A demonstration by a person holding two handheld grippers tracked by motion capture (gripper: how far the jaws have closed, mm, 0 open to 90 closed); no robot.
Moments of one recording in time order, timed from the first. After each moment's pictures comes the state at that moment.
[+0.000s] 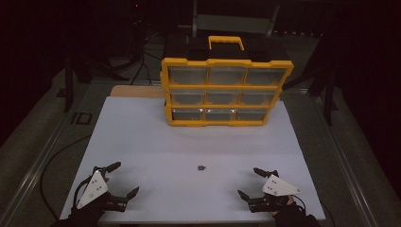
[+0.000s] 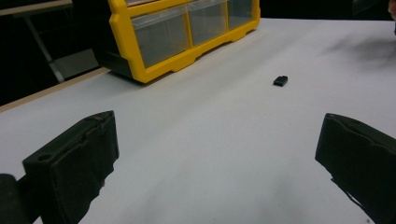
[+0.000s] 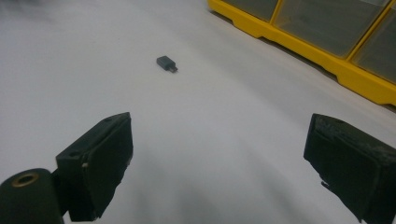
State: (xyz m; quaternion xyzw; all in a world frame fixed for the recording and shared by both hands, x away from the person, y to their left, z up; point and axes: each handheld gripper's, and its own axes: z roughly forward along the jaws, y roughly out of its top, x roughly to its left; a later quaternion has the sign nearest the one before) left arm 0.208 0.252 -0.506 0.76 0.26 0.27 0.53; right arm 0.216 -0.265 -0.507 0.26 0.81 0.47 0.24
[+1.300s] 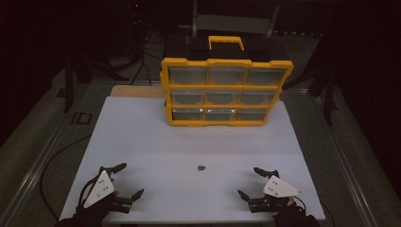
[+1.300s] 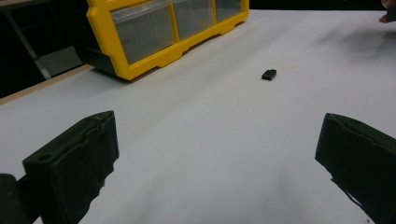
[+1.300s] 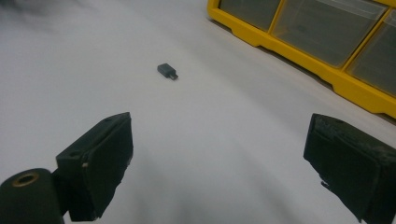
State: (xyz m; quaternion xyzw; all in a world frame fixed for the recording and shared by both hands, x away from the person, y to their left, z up) left arm 0.210 0.239 -0.507 0.78 0.25 0.25 0.52; right arm 0.213 -0.264 -0.504 0.25 0.81 0.48 0.25
